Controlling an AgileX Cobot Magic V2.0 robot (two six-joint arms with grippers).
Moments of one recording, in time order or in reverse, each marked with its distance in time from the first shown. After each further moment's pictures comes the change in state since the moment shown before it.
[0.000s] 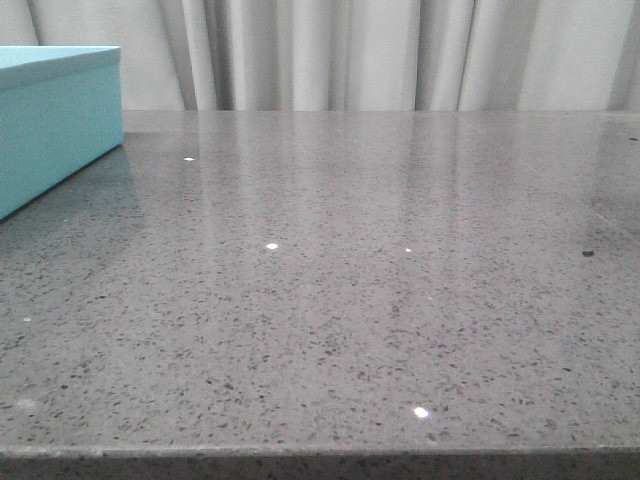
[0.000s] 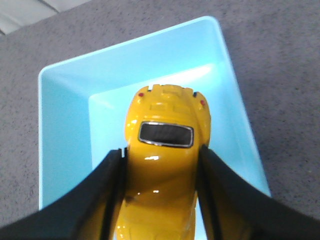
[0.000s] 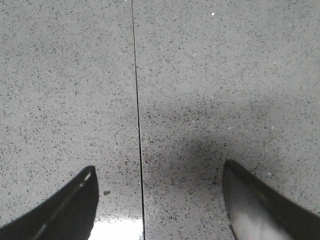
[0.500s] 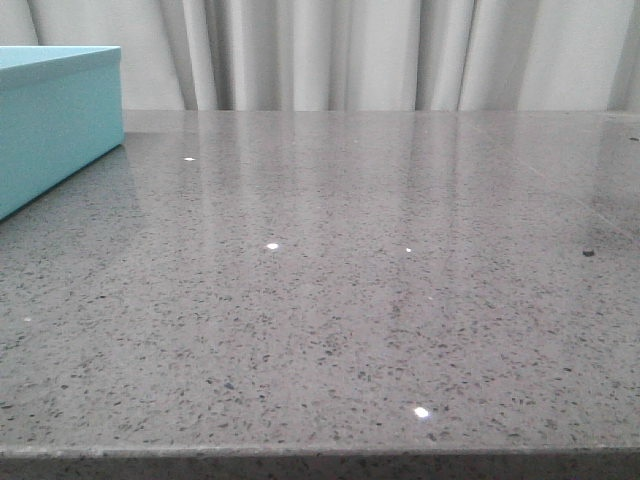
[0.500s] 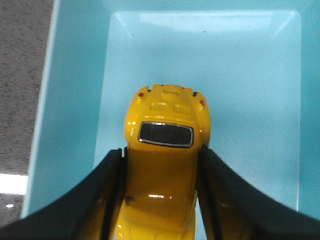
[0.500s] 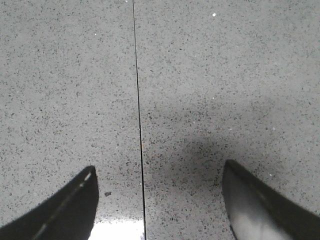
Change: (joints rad) left arm 0.229 0.088 0.106 -0.164 0.000 -0.008; right arm 0.000 0.000 0.000 0.002 -0.005 0.000
